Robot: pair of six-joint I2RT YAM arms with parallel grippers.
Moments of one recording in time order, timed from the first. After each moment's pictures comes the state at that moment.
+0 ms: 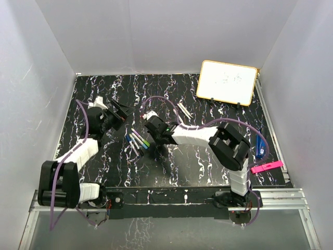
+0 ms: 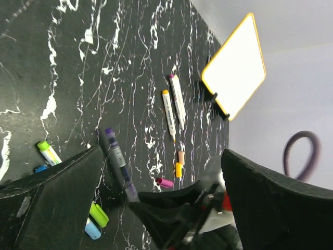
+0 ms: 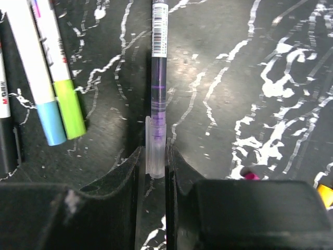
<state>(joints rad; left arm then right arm) -0.09 1.24 0.57 0.30 0.34 -0.95 0.95 1.97 1.33 -0.34 0.25 0.23</state>
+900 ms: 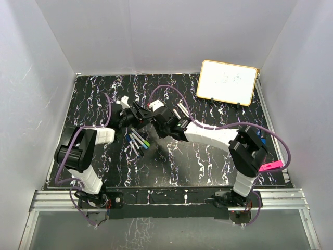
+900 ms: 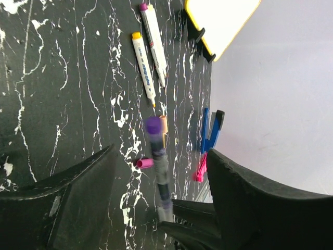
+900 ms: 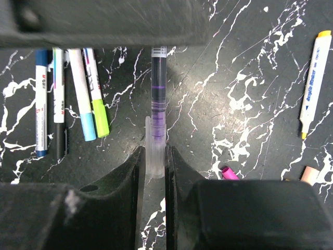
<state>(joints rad) -0.25 1.70 0.69 0.62 0.57 -1.07 0.89 1.77 1.26 -0.29 0.19 0.23</state>
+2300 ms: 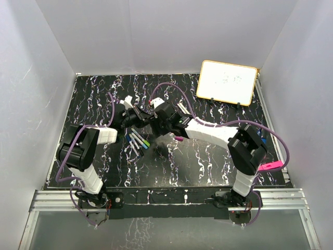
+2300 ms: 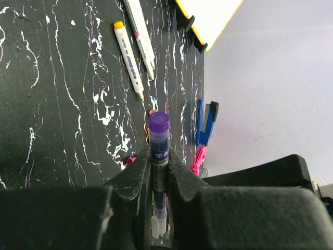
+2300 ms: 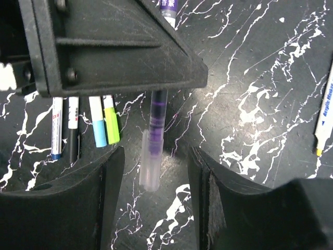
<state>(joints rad) -0.30 1.73 0.70 0.68 0.58 -1.09 0.85 1.76 1.27 -0.26 0.08 0.24</state>
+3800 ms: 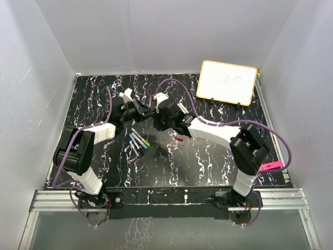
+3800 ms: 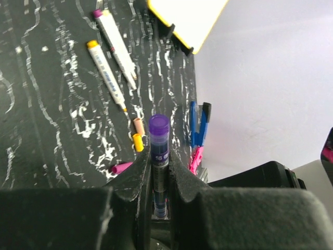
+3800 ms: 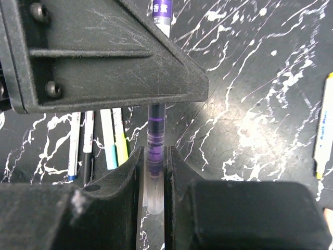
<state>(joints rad) -0.28 1.68 0.77 0.57 0.56 -1.03 0.82 1.78 1.26 -0.16 0.03 0.27</state>
